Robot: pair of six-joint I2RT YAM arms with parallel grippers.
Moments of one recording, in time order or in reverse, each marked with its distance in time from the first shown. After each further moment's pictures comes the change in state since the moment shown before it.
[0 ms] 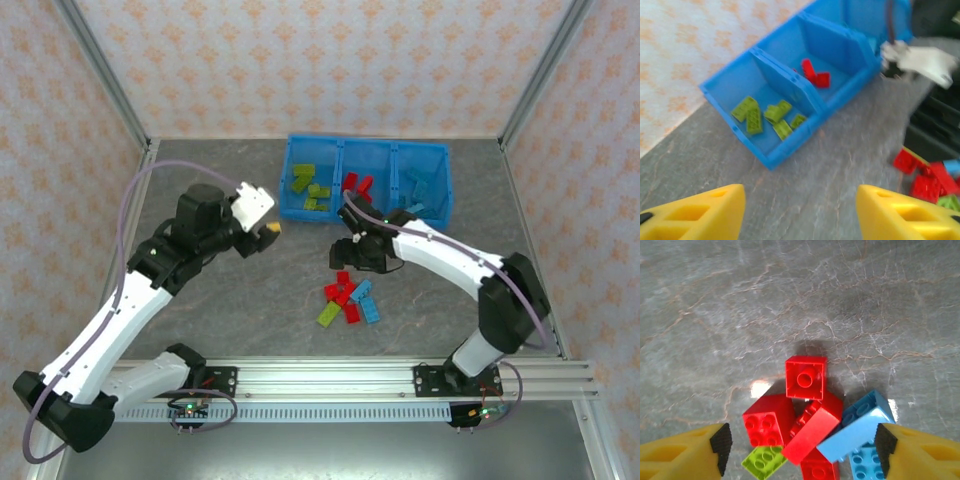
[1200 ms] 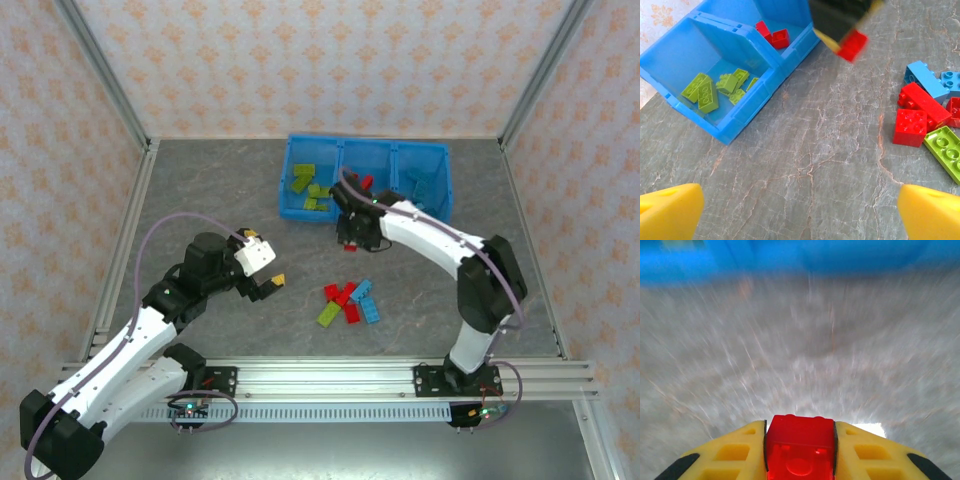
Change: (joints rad) left arm 0.000 -0.183 -0.446 0.264 0.087 0.103; right arm -0.053 0.114 0.223 -0.015 0.219 0.053
